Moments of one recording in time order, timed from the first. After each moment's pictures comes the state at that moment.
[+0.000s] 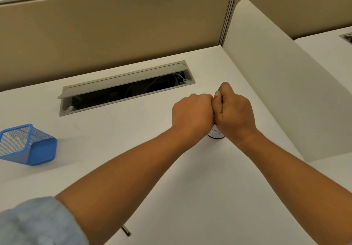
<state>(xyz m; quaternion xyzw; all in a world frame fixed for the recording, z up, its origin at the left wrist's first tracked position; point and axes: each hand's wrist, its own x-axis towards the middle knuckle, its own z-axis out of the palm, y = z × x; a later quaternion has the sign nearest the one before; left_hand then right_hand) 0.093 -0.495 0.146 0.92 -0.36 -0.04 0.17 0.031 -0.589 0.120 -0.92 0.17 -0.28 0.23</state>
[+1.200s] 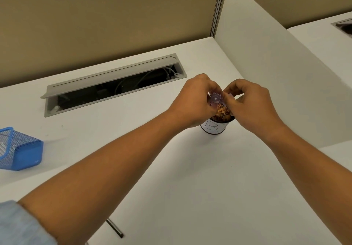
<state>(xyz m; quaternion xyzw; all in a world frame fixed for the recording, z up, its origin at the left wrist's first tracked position) 0.104 -0.505 0.154 0.82 -0.46 -0.12 0.34 -0.001 -0.627 0.136 -0.87 0.30 -0.19 0.35</state>
